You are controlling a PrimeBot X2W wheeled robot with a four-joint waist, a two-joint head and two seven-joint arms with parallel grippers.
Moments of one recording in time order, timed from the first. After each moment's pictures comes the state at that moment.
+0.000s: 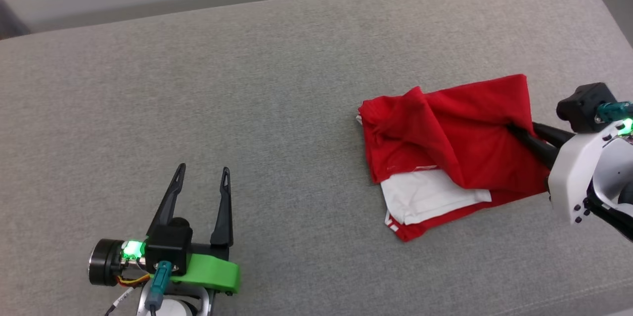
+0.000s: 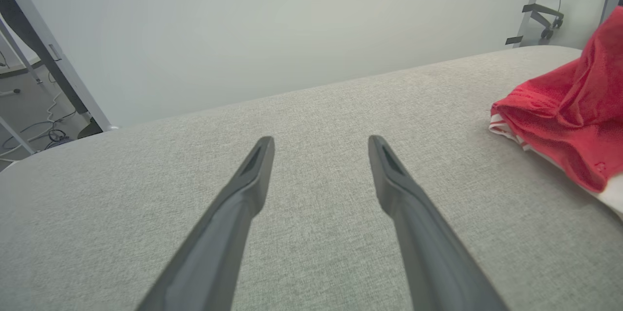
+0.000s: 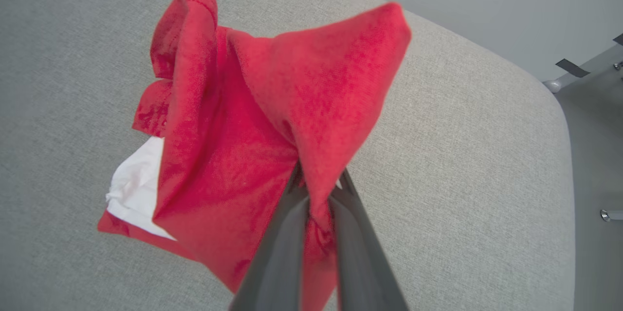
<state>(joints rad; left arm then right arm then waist) -0.02 0.13 -0.15 0.01 -0.02 0.07 -0.26 -0.51 -0.78 0.62 0.00 0.69 0.13 0.34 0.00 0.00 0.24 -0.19</state>
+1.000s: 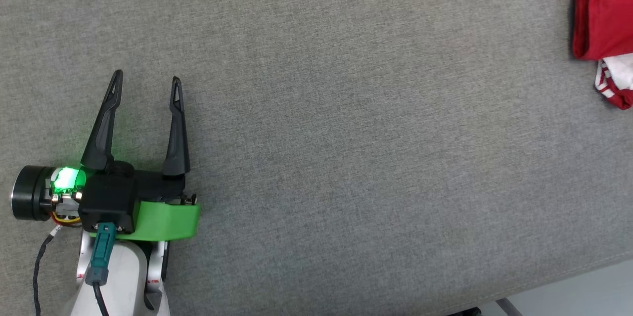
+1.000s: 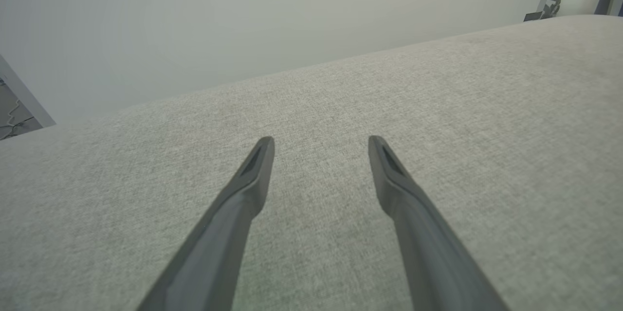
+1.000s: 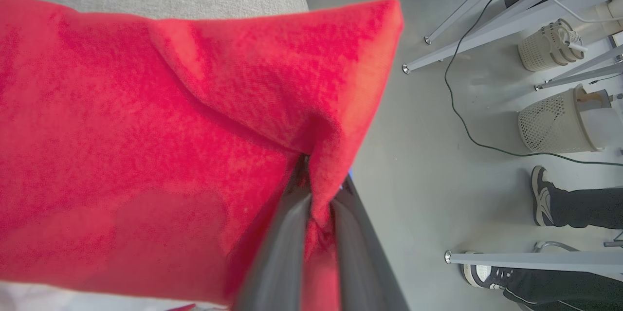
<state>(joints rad) -0.18 0.25 -0.10 -0.18 0.01 0.09 -0.26 -0.87 -0.88 0.32 0.59 0.59 0.13 0.23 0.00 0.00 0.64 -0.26</state>
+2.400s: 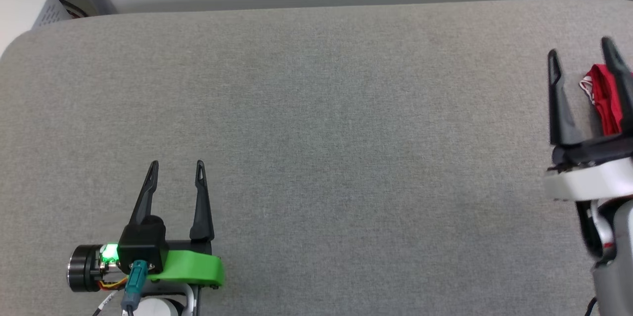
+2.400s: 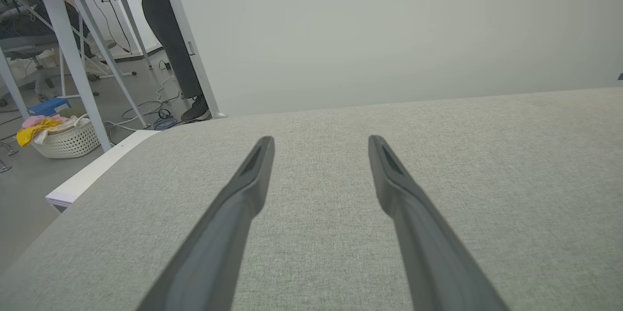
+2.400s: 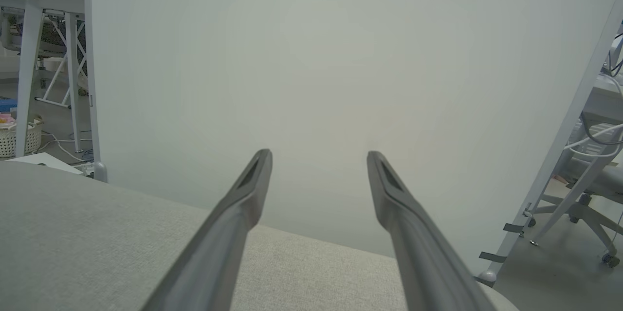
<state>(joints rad) -0.01 0.14 -0.10 -0.02 -0.06 0.12 -0.26 -0.30 -0.25 0.00 -0.05 0.10 0.13 -0.26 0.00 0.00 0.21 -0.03</state>
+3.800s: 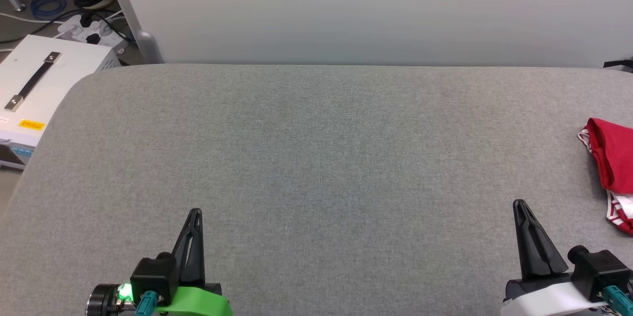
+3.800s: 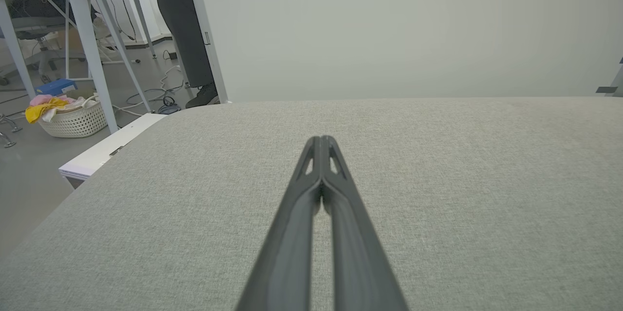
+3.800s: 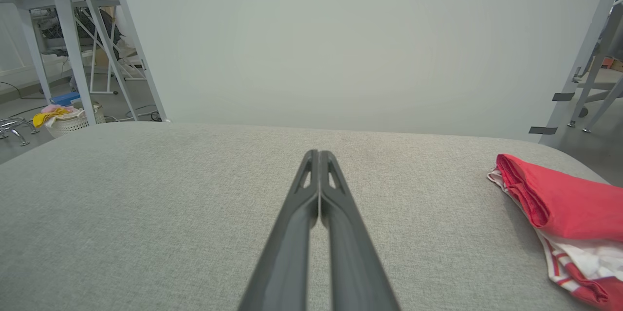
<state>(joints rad) 0.10 0.09 -0.06 0.05 -0.07 0.00 -0.25 0.13 -0.08 0.01 -0.03 0.13 0.13 -0.26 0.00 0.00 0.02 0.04</state>
